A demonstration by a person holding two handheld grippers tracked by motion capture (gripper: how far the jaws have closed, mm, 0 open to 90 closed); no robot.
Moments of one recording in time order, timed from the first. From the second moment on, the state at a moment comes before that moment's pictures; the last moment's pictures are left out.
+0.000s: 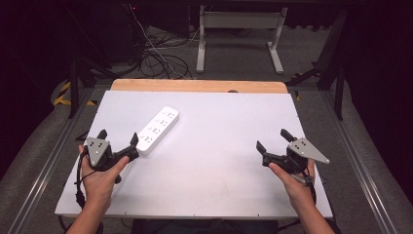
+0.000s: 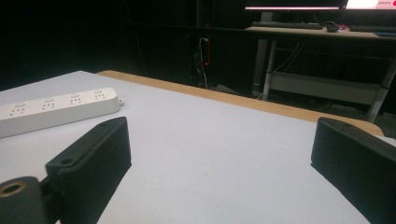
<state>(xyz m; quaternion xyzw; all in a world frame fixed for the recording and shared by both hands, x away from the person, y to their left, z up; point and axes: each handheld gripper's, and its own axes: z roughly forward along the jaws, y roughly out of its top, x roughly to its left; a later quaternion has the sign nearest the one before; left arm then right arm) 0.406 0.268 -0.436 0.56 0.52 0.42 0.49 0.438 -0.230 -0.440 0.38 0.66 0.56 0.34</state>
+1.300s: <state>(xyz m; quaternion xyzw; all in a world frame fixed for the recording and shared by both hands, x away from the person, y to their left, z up) 0.413 0.262 -0.436 0.57 0.51 0.41 0.50 0.434 -0.231 -0.443 0.38 0.67 0.55 0.33</state>
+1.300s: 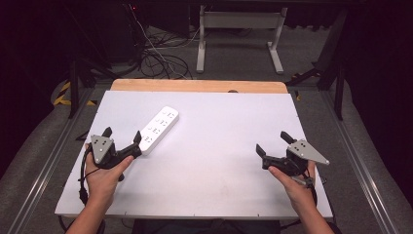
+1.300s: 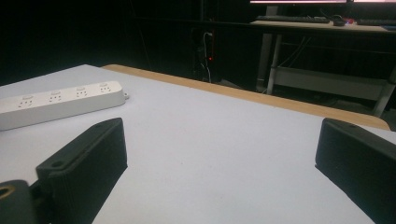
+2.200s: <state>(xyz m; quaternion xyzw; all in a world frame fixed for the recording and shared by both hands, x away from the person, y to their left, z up) 0.417 0.275 -0.432 0.61 0.51 0.35 0.49 0.432 -0.230 -0.444 0.38 0.67 0.55 0.32</state>
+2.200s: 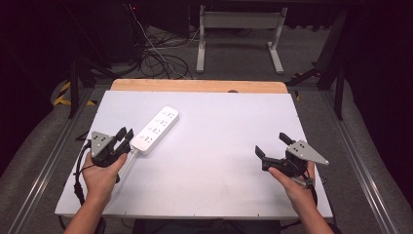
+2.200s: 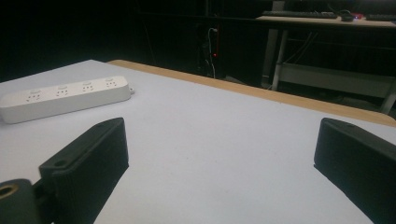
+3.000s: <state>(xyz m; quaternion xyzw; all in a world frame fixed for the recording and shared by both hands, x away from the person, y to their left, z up) 0.448 0.275 -0.435 0.67 0.51 0.32 0.43 0.432 -0.227 -0.445 0.37 0.68 0.55 0.31</state>
